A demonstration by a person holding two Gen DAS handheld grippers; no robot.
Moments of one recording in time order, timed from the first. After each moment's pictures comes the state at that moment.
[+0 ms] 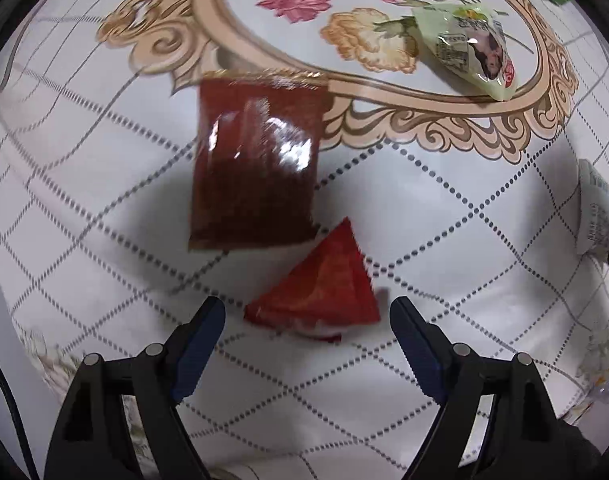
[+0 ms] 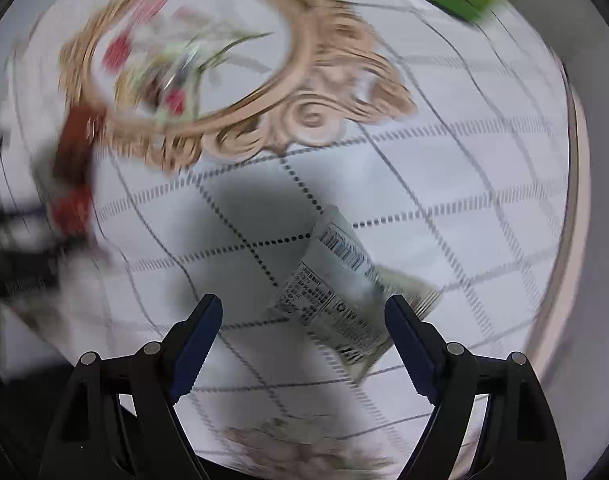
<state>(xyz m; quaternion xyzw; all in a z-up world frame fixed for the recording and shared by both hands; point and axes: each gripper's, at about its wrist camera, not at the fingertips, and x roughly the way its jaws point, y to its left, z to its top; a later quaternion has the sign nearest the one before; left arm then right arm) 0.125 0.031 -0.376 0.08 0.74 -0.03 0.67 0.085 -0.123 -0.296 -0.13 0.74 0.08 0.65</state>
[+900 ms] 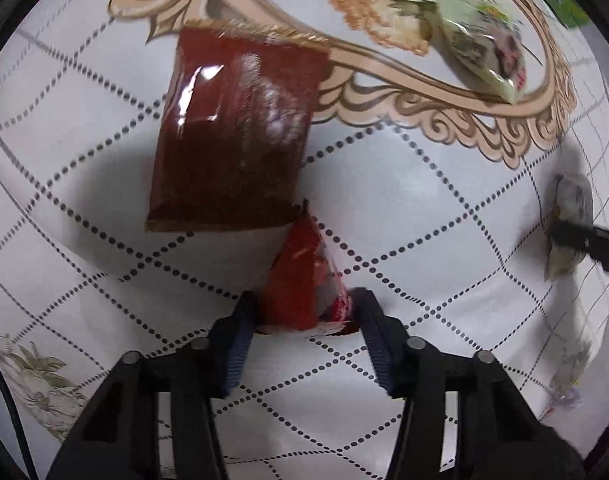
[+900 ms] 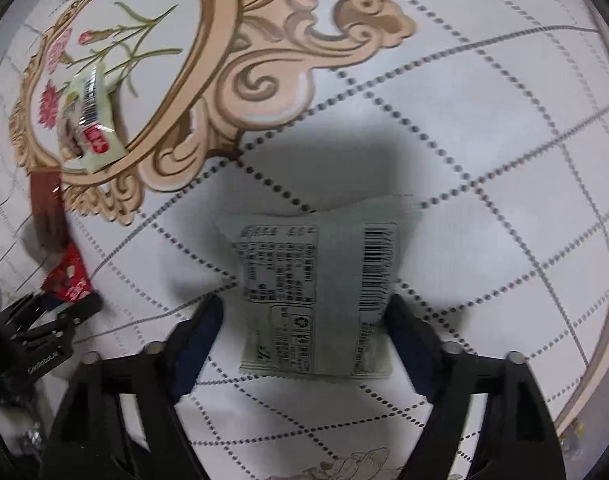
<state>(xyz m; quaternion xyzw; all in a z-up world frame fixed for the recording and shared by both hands) 0.110 0.028 -0.380 0.00 0.76 -0.05 0.64 0.101 -0.154 -0.351 0.06 0.78 0.00 0.63</state>
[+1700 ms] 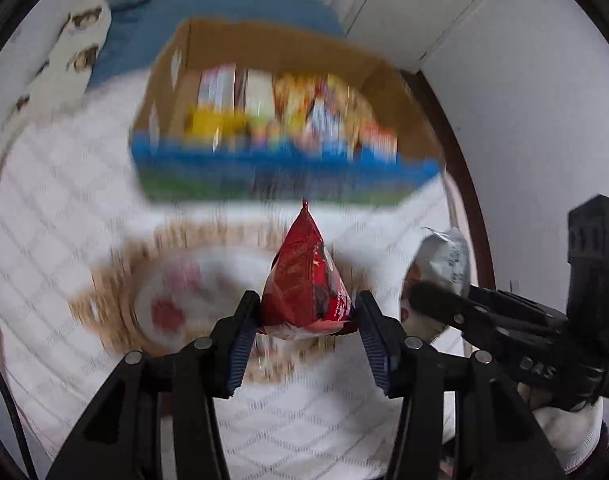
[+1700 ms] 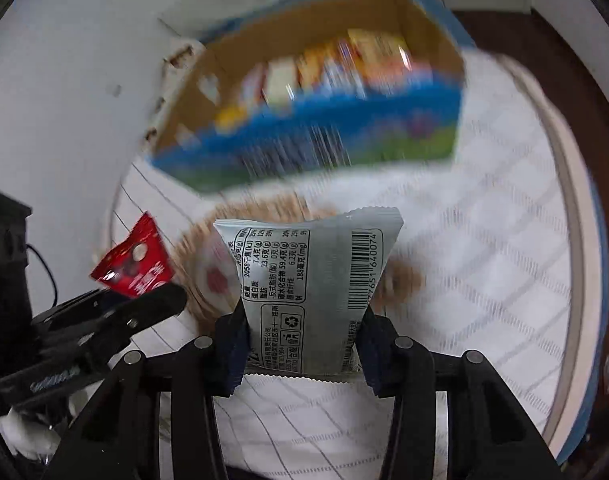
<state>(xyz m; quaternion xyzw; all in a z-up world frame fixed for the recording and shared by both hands) 0.311 -0.060 -0.175 -0.06 0.63 -0.18 0.76 0.198 -0.197 -0.145 0.20 0.61 0.08 0.76</state>
